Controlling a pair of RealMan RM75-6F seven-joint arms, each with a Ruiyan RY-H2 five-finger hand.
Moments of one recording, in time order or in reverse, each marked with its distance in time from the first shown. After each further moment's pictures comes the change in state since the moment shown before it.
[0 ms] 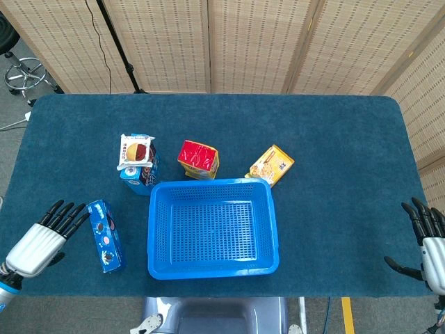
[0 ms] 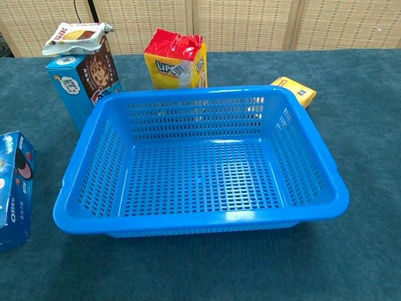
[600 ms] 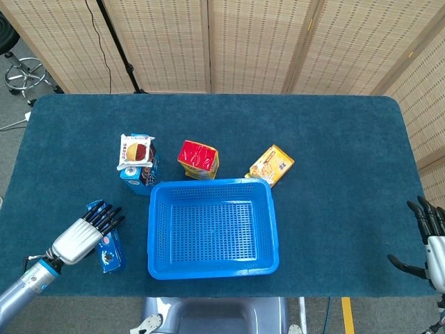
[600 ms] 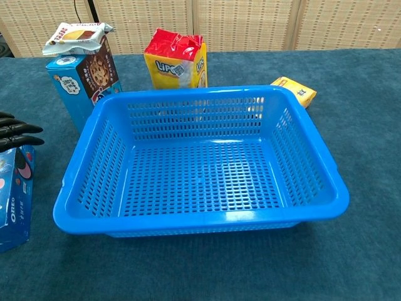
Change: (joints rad) left arm -0.135 -0.224 0.027 0.196 0.002 -0.147 -0.029; right arm -0.001 0.002 0.012 -0.004 0.030 -0.004 0.002
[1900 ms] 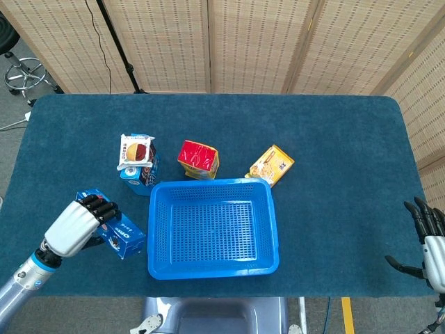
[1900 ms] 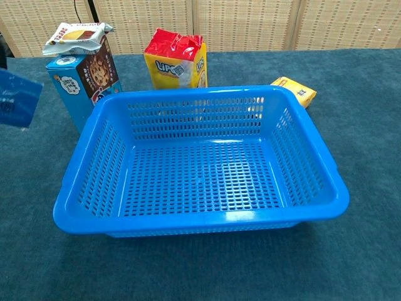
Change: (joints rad) left arm -0.072 0.164 -0.054 -0.384 -0.017 0.283 -0.124; right arm 0.003 0.009 -0.001 -0.023 0.012 -0.027 -0.006
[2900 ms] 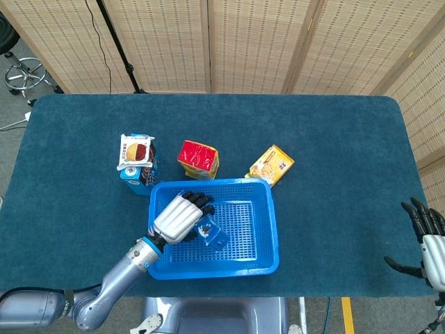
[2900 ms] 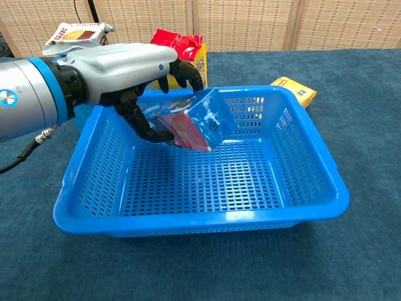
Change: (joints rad) left arm -0.336 -0.345 -0.223 -0.339 -0.789 -0.509 0.689; right arm 0.014 0.019 -0.007 0.003 0.005 -0.042 0.042
